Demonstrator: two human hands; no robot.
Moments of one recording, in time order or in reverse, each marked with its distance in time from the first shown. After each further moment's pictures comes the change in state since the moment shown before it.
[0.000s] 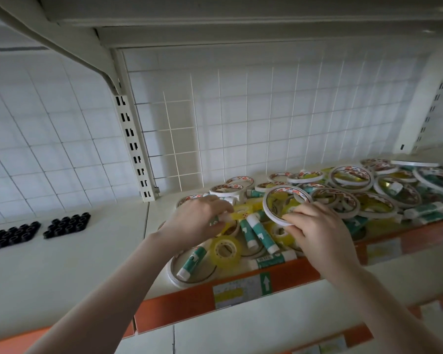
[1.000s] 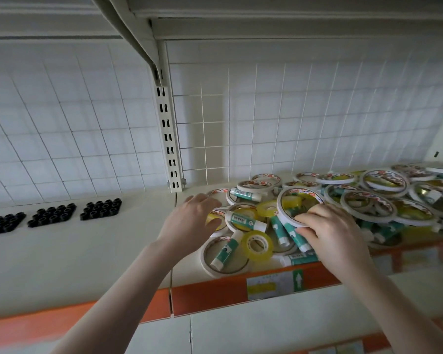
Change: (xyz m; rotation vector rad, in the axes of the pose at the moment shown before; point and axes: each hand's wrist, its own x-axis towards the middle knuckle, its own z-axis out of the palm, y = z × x) left_hand -0.055 -0.012 -0.025 0.003 0.029 -0.412; right_hand 0.009 -0.030 0.012 0.002 -0.025 -0.046
